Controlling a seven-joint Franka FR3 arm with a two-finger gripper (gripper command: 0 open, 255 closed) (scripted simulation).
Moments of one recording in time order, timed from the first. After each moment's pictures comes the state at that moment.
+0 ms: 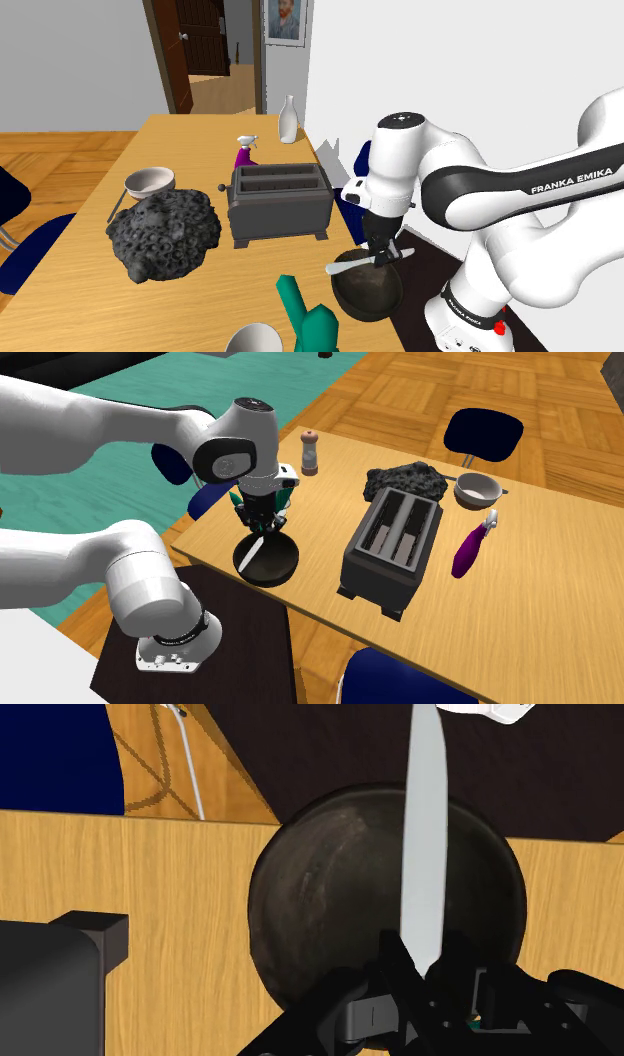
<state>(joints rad) 0.44 -0.80 0.16 -2.87 0.12 1.96 -0.51</state>
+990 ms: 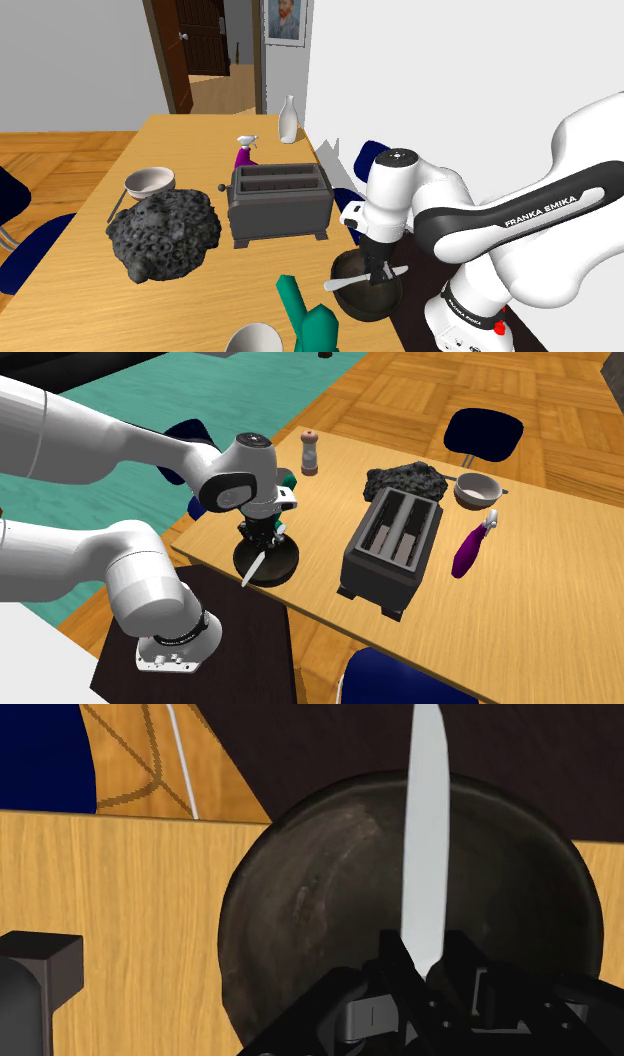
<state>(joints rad) 0.45 -0.71 0.19 -3.01 0.16 2.21 -0.52</state>
